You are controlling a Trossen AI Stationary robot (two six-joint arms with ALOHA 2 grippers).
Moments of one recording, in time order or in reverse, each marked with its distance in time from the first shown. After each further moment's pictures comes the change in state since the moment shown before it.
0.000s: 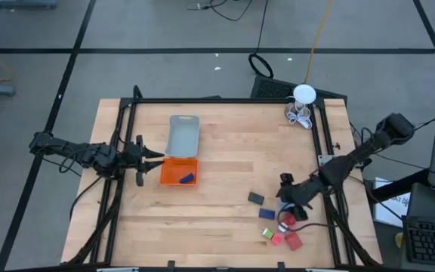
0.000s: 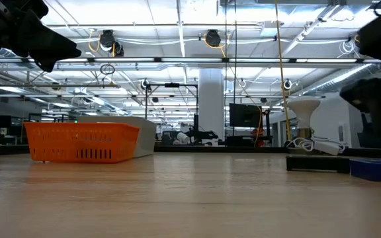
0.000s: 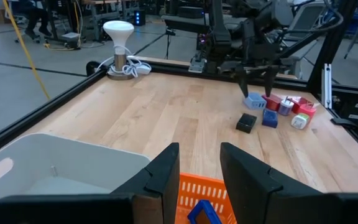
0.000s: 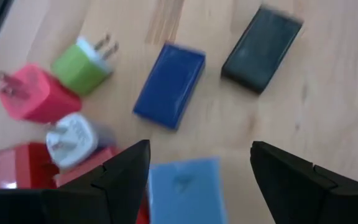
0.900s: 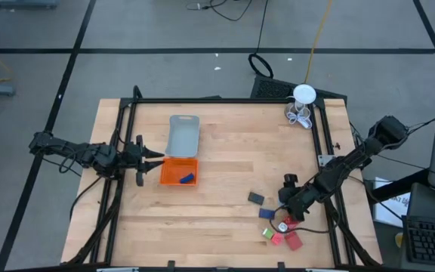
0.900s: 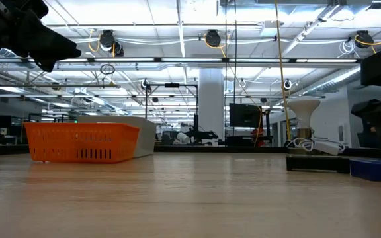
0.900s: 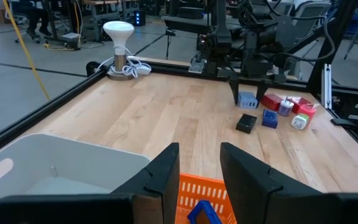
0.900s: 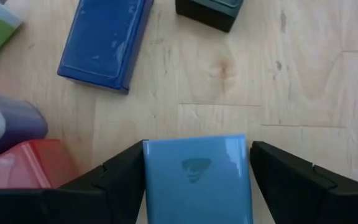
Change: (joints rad) left arm 0.000 0.000 0.000 0.000 0.000 0.000; right arm 0.043 0.168 0.002 -0.077 0.157 0.132
